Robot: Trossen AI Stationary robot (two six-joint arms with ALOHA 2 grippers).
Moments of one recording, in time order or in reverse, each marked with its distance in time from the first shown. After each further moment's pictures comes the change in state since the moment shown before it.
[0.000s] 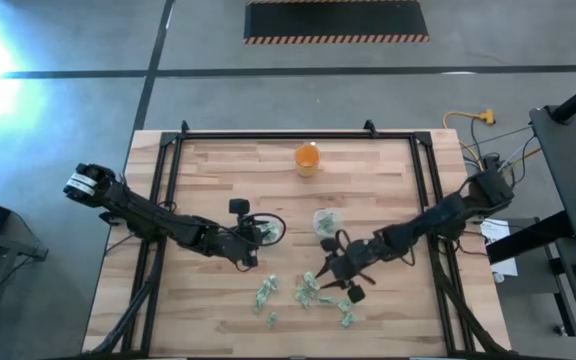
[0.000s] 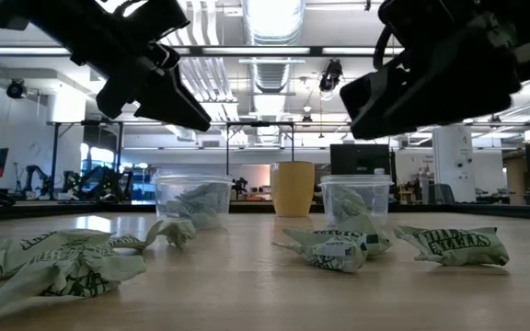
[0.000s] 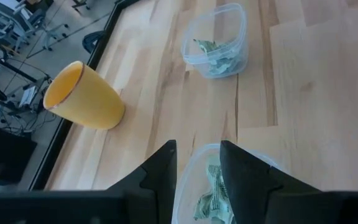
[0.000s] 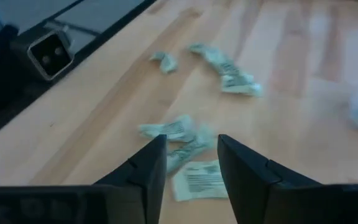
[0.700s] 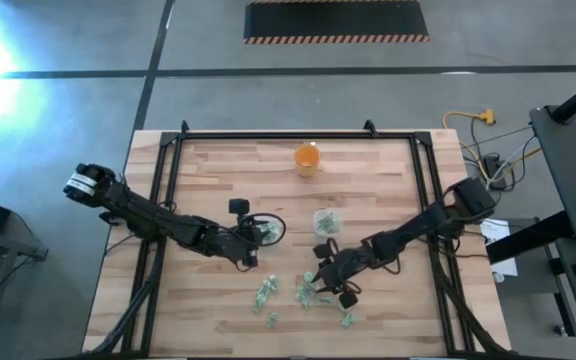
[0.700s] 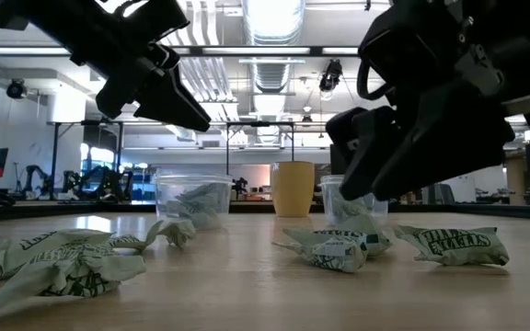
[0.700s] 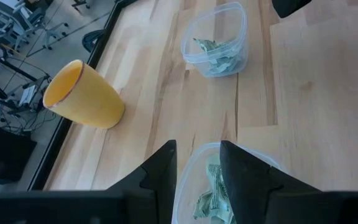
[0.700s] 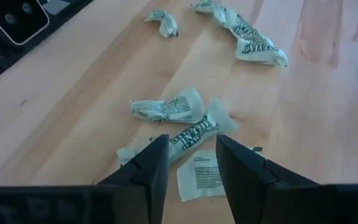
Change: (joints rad) left arm 0.000 0.000 0.000 -0.006 0.000 -0.006; right arm 0.018 0.168 0.087 -0.025 0.010 0.007
